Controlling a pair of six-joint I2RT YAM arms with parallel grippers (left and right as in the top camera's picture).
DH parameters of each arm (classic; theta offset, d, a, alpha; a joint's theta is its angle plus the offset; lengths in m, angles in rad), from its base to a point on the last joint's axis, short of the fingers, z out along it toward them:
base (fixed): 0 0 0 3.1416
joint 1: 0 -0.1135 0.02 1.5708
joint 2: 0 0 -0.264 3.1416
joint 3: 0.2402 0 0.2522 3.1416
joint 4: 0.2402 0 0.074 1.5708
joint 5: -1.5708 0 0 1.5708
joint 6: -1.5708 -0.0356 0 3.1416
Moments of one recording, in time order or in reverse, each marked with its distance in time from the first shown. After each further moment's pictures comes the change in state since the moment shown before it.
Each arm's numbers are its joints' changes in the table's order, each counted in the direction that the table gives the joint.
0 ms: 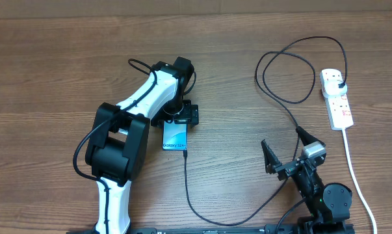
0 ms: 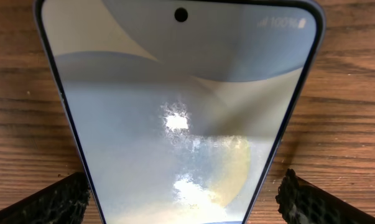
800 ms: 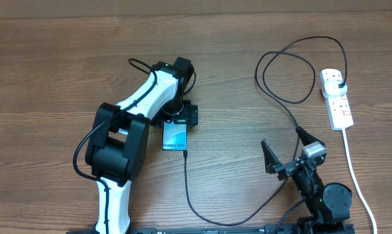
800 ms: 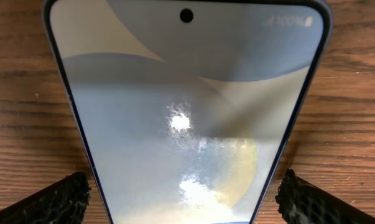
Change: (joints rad) left arm 0.000 0.000 0.000 0.004 0.016 -0.020; right arm 0.000 0.000 0.000 -0.001 0.000 0.000
